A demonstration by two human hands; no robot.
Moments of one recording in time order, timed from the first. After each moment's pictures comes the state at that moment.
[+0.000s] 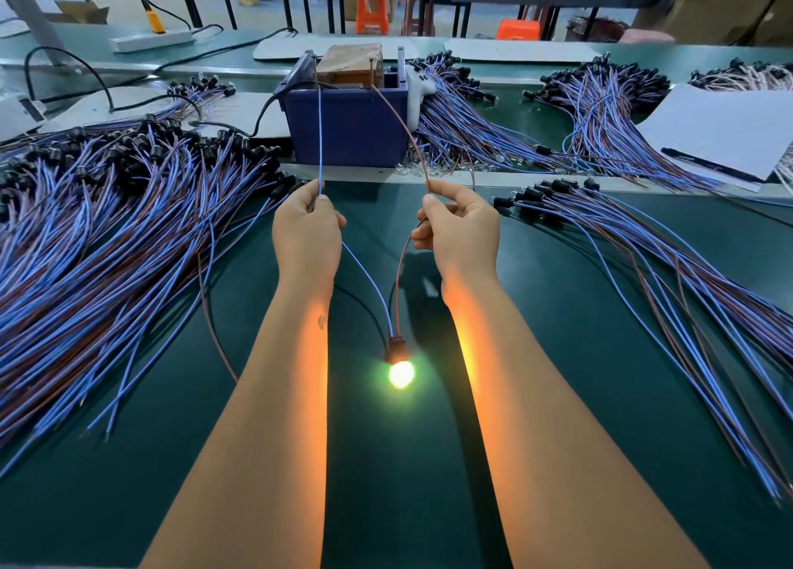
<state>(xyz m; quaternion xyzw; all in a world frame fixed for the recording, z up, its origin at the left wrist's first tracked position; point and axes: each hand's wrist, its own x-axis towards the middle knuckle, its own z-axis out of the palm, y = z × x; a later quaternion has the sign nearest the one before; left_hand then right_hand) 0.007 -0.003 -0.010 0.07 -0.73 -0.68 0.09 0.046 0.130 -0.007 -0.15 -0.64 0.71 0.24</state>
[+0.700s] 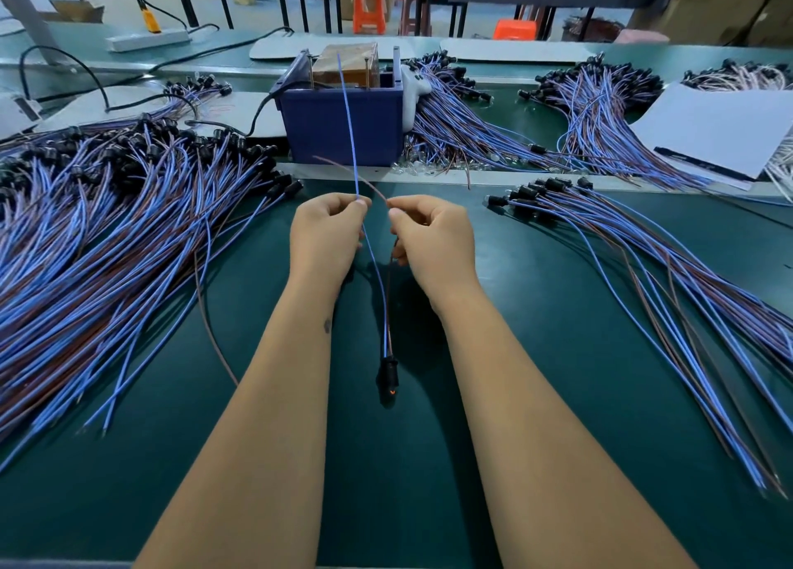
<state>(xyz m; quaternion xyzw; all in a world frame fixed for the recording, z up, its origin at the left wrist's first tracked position) 0.015 0.007 -0.010 0.00 -0.75 -0.65 0.05 0.053 0.118 -0.009 -0.09 -0.77 0.60 0.21</state>
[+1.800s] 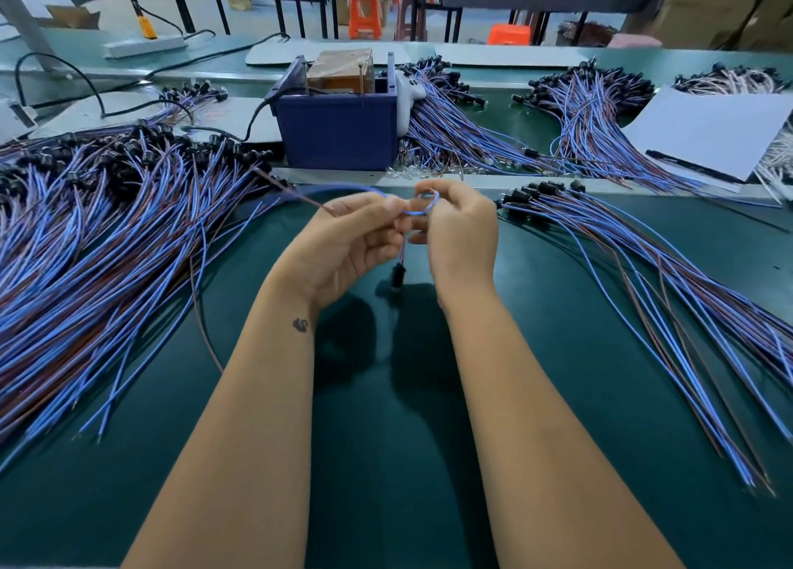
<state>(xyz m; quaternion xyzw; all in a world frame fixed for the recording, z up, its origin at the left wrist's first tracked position) 0.032 0.003 0.009 -0.22 -0.53 -0.79 -0.22 0.064 0.126 0.012 -0.14 -0.68 0.67 0.27</state>
